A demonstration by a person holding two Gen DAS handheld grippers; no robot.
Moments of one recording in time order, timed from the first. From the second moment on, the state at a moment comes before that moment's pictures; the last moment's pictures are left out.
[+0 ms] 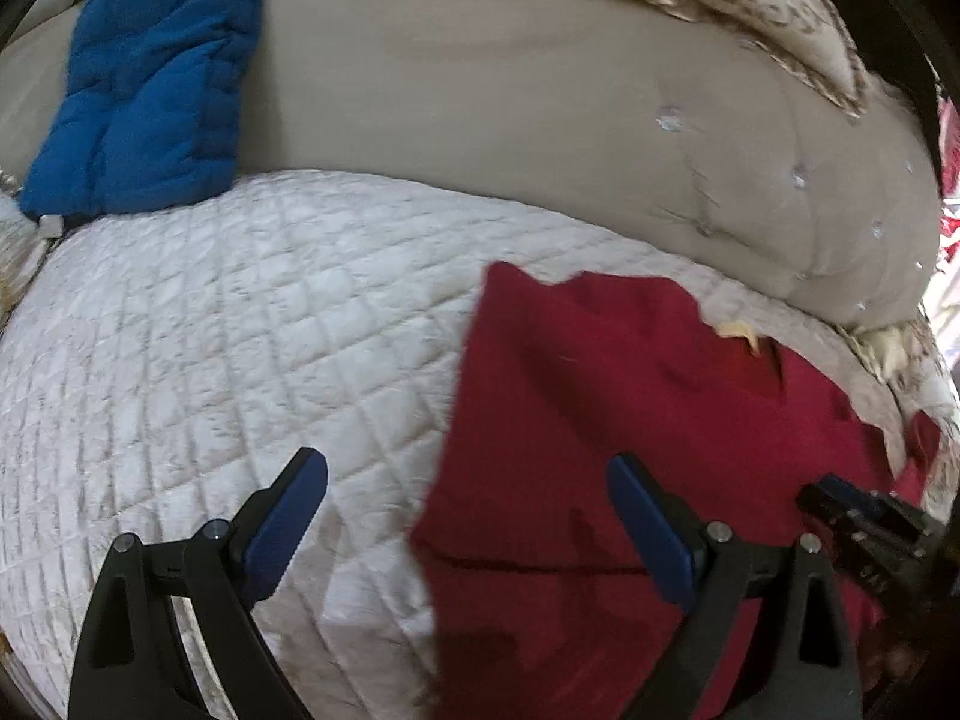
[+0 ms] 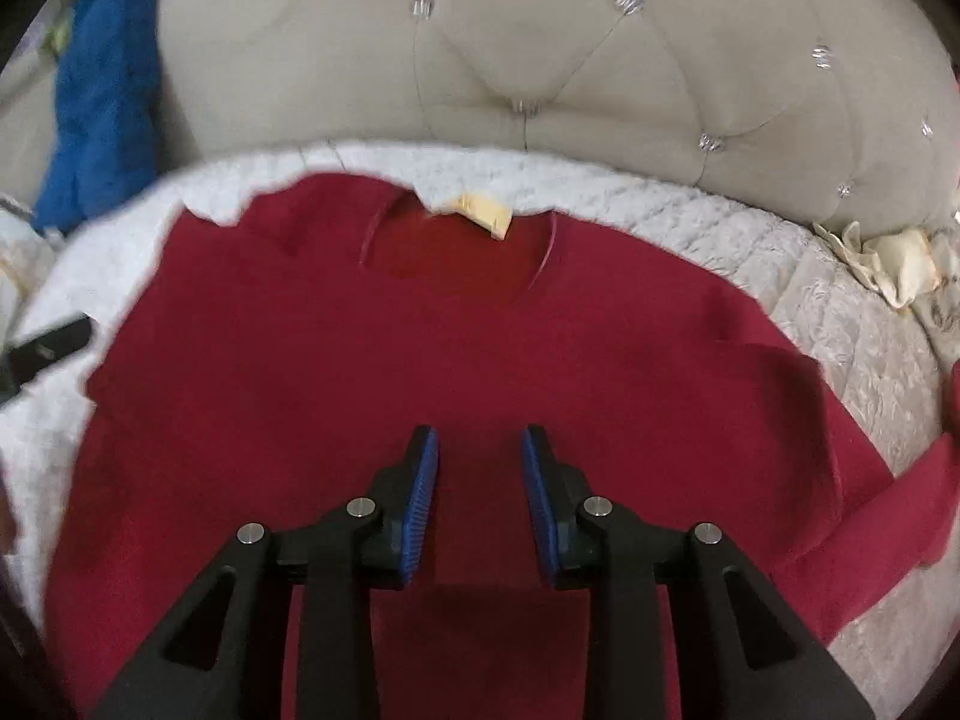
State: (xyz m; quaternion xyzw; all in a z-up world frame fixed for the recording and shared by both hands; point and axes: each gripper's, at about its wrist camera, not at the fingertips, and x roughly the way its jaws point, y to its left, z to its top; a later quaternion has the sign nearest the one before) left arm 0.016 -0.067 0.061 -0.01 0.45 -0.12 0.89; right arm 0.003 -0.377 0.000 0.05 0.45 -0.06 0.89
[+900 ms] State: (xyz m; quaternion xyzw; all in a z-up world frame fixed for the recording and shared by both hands) left arm 0.019 -0.063 0.068 -0.02 0.43 -0.11 0.89; right arm -0.102 -0.660 0.098 0.23 0.29 -0.19 0.91
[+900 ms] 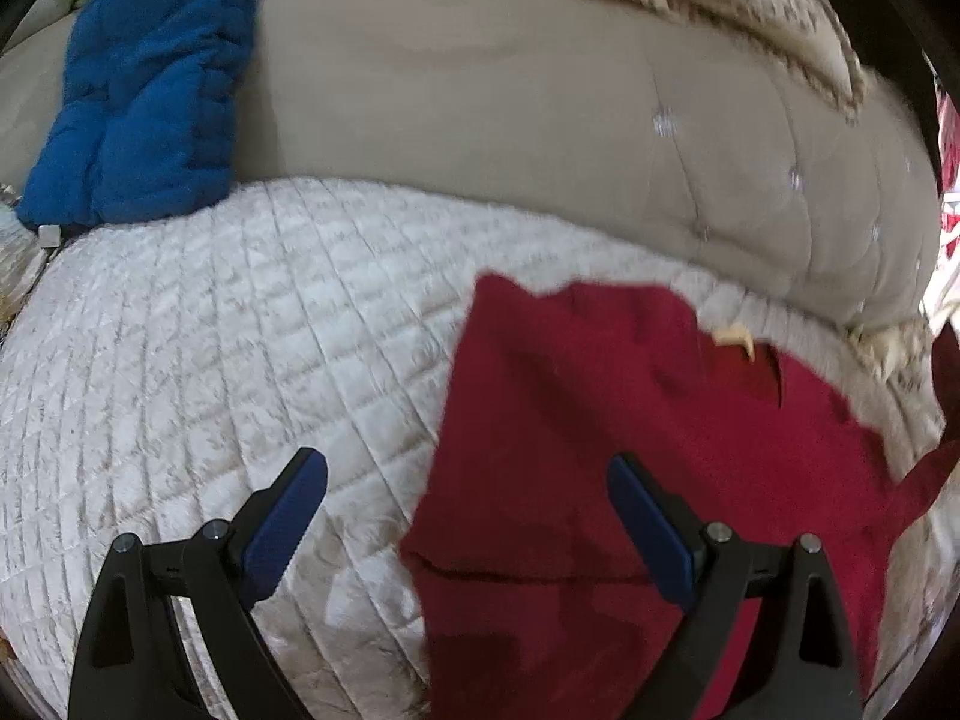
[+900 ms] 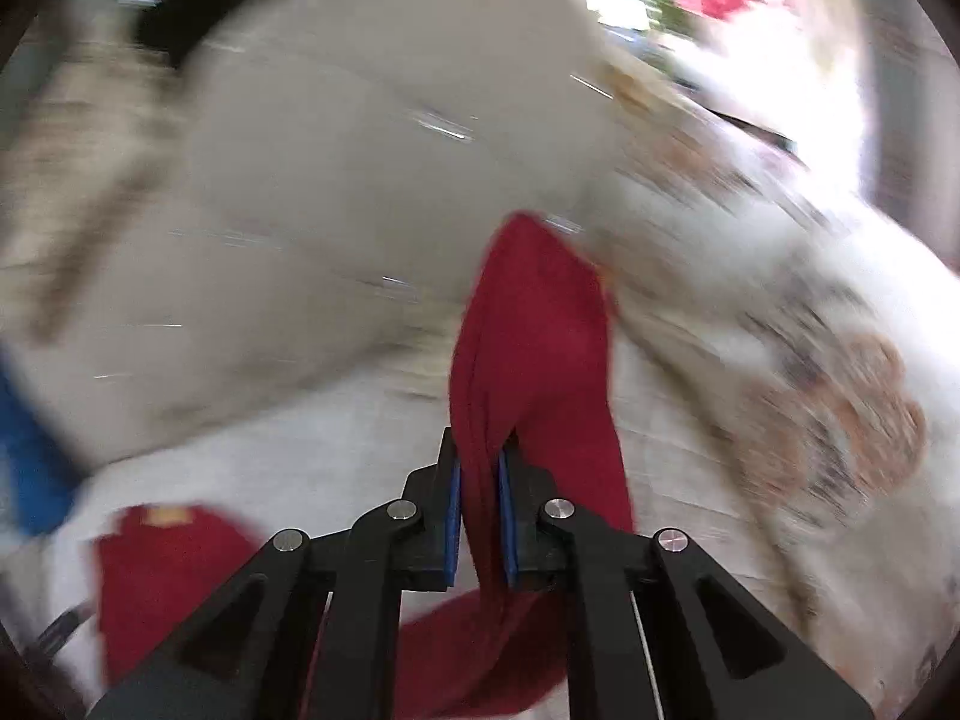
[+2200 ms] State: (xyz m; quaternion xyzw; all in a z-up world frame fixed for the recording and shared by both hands) left arm 0.034 -0.081 0.036 0.03 0.45 -0.10 0.88; right arm -0.032 -0.525 0.012 0.19 0.42 -0.15 0.87
